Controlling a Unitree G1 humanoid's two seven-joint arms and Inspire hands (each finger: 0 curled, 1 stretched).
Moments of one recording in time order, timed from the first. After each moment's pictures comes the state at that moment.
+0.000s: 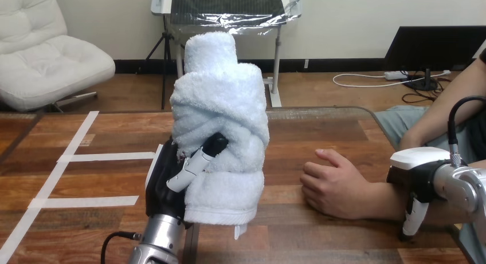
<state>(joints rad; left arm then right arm) -0.06 -0.06 -0.02 0.29 -0.62 -0.24 -0.43 -0.44 -0.77 0.41 0.36 -0.86 0.09 0.64</state>
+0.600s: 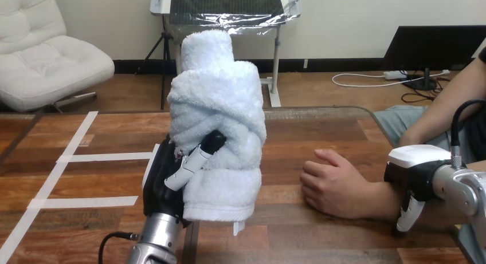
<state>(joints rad) -0.06 -0.06 -0.01 0.28 -0.57 -0.24 -0.36 -0.42 -0.77 0.40 0.38 -0.81 0.09 0.55</state>
